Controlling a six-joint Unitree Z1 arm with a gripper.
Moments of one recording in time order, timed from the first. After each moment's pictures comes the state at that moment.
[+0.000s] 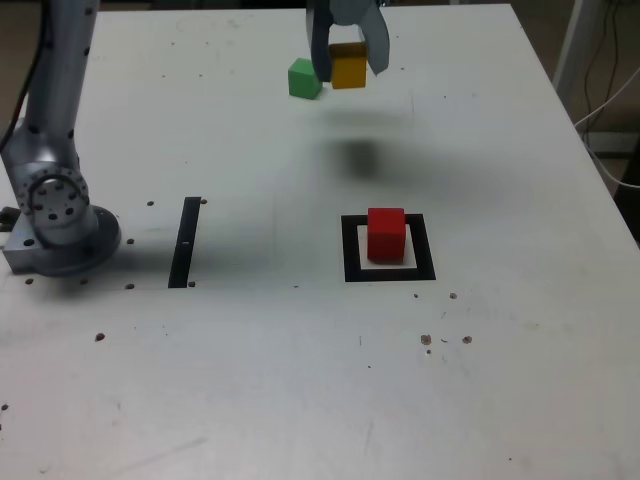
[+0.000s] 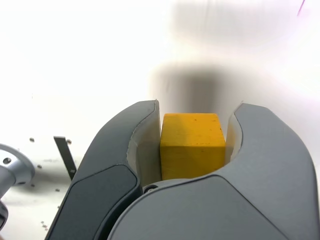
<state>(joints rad) 0.48 2.01 -1.80 1.43 0.04 0.42</state>
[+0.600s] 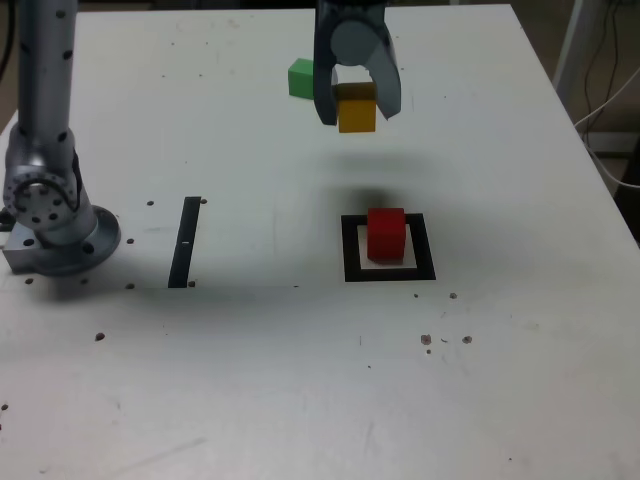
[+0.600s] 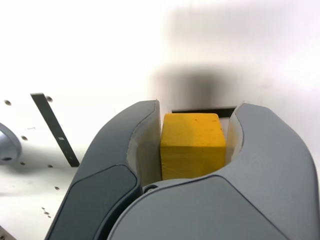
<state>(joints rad) 0.24 1.89 -1.62 1.35 -0.01 0.29</state>
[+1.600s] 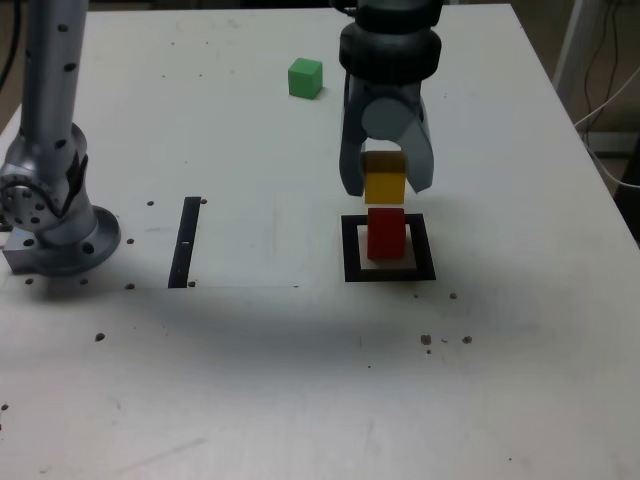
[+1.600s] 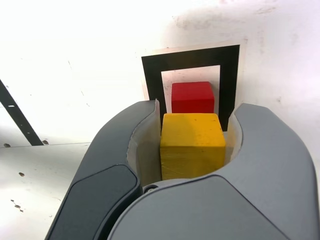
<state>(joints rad) 0.00 1.96 -1.58 1.26 -0.01 0.07</state>
